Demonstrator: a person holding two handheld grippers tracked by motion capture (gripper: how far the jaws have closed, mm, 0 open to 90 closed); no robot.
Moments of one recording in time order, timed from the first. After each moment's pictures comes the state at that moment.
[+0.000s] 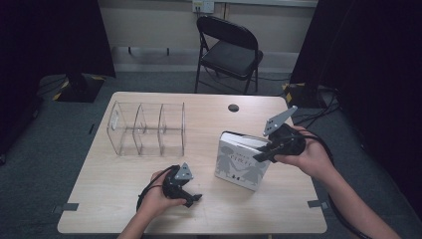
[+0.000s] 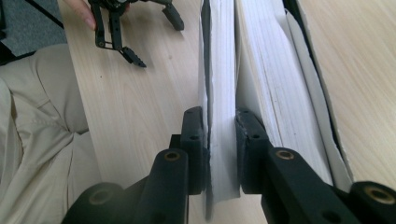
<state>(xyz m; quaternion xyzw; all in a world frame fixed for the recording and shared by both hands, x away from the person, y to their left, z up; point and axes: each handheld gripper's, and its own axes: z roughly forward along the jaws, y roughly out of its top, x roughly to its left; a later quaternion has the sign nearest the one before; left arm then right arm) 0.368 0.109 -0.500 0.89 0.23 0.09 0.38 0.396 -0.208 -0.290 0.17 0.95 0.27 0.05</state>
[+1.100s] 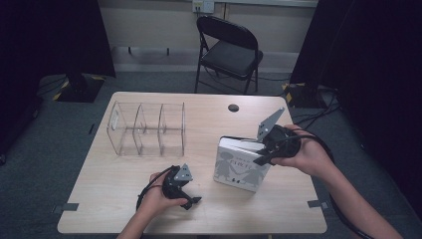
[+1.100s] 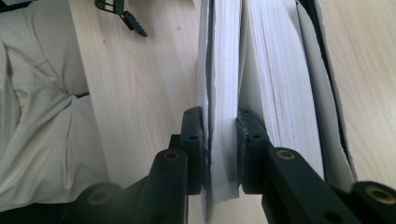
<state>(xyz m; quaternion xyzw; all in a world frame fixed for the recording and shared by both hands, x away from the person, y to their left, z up) 0.368 0.111 -0.502 0.90 0.21 0.09 0.38 0.391 -0.193 -0.283 0.12 0.97 0.20 0.05</state>
